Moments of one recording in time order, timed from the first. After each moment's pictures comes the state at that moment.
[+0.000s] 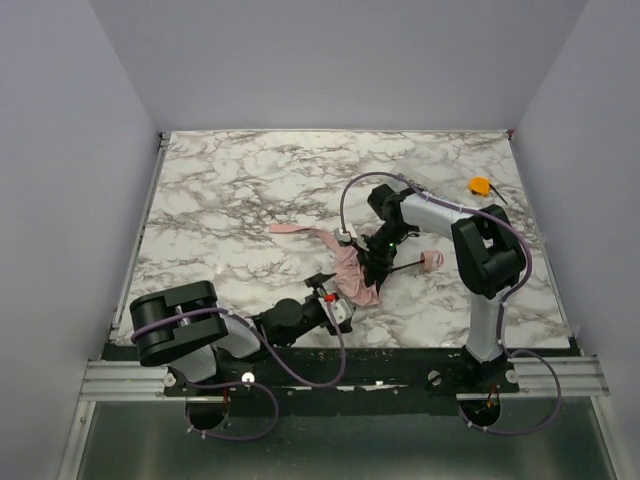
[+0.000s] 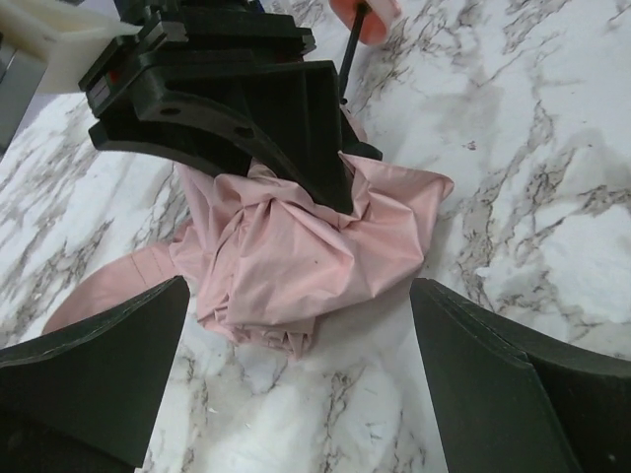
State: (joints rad) left arm -1.19 1.53 0.17 1.25 -0.20 0.34; right arm 0.49 2.02 1.33 -0.99 -0.75 -1.25
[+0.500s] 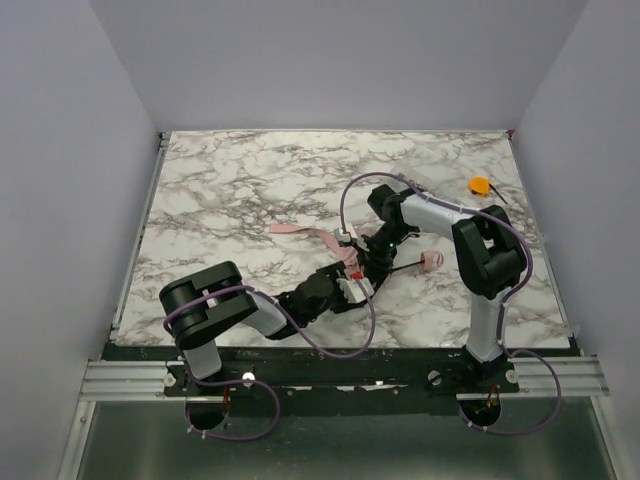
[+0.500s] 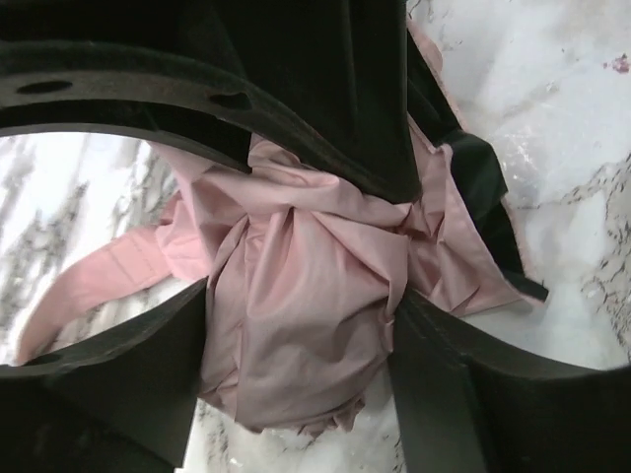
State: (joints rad) left arm -1.07 1.72 0.43 0.94 -0.20 0.43; right arm 0.50 2.02 1.33 -0.99 -0.75 -1.25
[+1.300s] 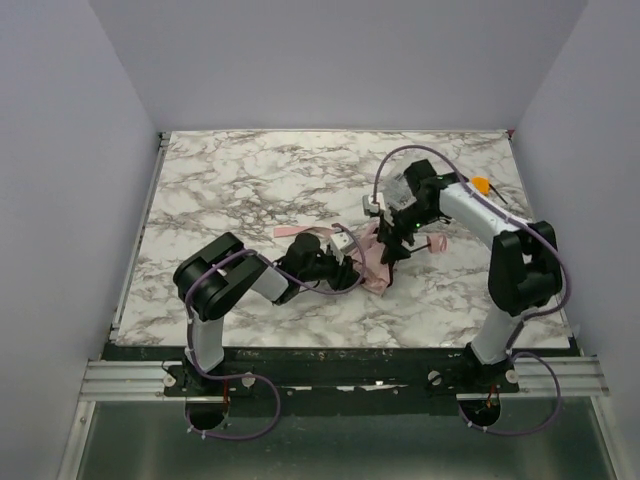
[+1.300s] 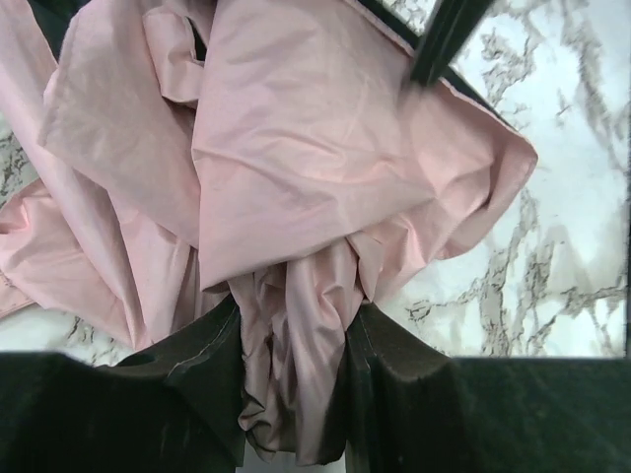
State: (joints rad) left arm -0.76 1.91 0.62 0.89 0.48 -0.12; right arm 0.34 1.82 1.34 -0.98 -0.79 -1.20
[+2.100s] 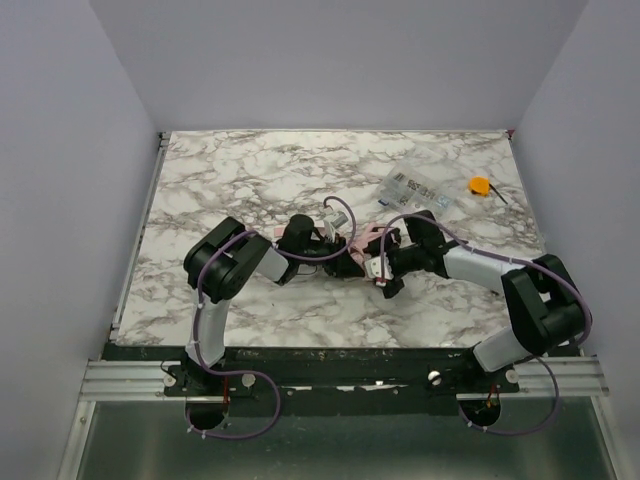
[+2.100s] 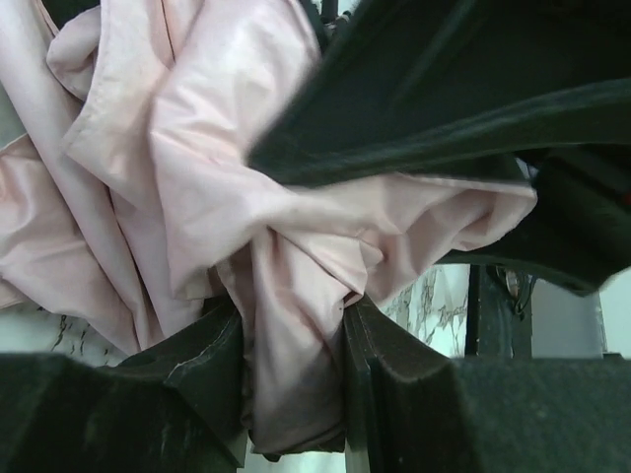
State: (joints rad) left arm -0.62 2.06 0.78 0.85 0.83 -0.56; right arm 0.41 1.52 0.71 -0.20 -0.76 -1.48
